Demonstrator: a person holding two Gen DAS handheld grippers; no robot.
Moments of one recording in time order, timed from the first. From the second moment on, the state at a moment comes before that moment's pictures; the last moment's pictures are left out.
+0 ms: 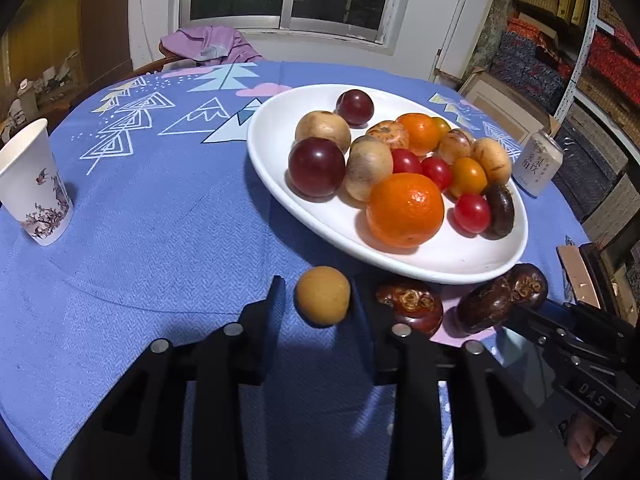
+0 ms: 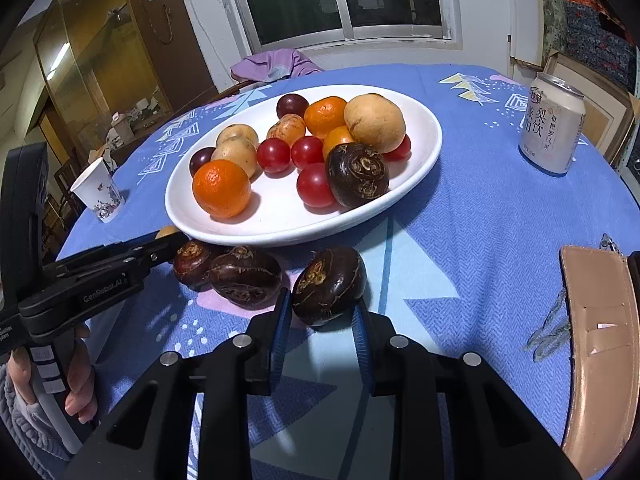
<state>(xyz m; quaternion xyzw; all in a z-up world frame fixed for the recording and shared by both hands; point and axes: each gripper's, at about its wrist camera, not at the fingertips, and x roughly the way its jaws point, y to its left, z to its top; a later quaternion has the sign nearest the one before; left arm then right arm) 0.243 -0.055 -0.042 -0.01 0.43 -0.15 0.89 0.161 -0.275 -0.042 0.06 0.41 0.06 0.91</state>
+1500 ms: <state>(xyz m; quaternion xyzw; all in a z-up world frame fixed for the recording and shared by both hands) 0.153 -0.043 0.057 0.02 0.31 -0.11 0.95 0.099 -0.306 0.050 0.08 0.29 0.08 0.95</state>
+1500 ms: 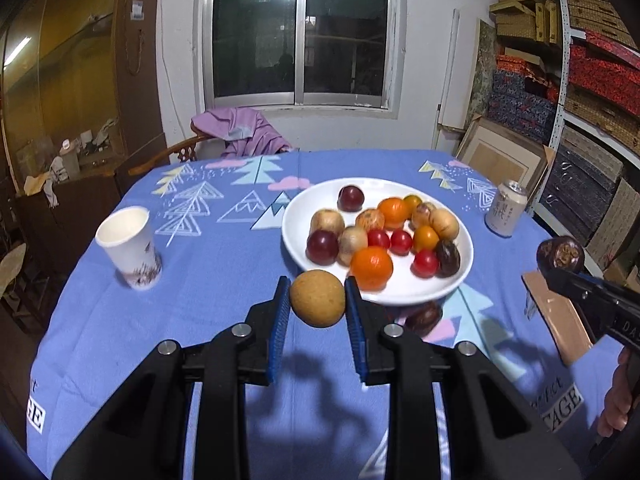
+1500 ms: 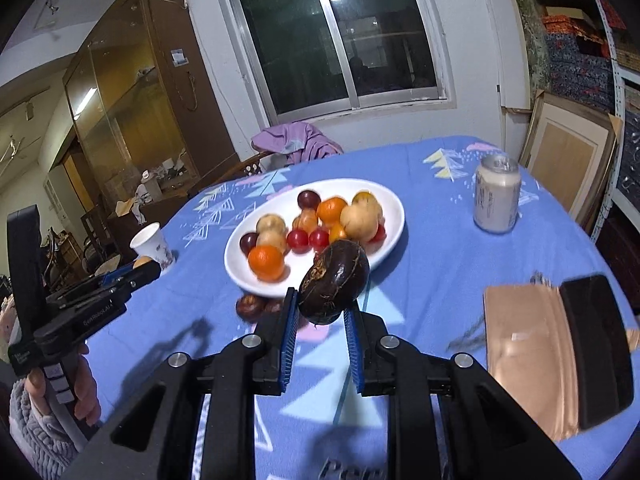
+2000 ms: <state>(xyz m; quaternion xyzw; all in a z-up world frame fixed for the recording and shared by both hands) 0.281 -0.103 0.022 0.03 0.35 -0.10 0.93 0.231 -0.279 0.029 0.05 0.34 0.07 0.94</state>
